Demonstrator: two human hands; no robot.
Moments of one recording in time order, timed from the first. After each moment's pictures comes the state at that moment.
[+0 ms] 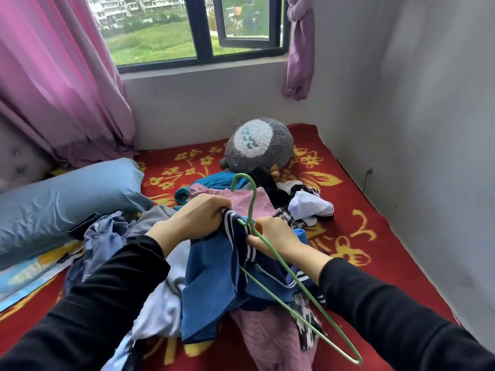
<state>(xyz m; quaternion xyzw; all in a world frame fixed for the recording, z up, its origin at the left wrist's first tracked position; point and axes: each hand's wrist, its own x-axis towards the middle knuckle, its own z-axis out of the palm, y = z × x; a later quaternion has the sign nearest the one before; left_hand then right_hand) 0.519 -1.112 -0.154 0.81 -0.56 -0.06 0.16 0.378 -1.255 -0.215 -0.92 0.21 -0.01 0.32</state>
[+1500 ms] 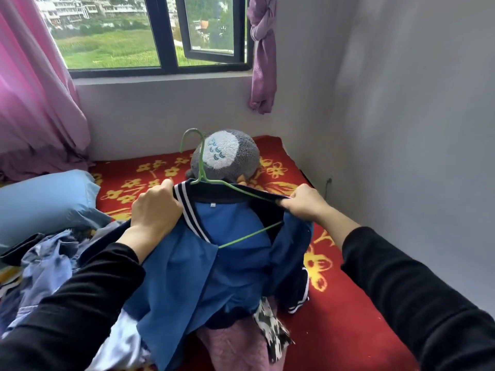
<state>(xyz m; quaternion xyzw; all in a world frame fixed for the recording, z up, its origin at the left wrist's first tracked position) 0.532 -1.144 -0.159 0.92 -0.31 0.15 0.20 0.337 -1.381 -0.151 -0.86 0.42 -0.04 0.29</state>
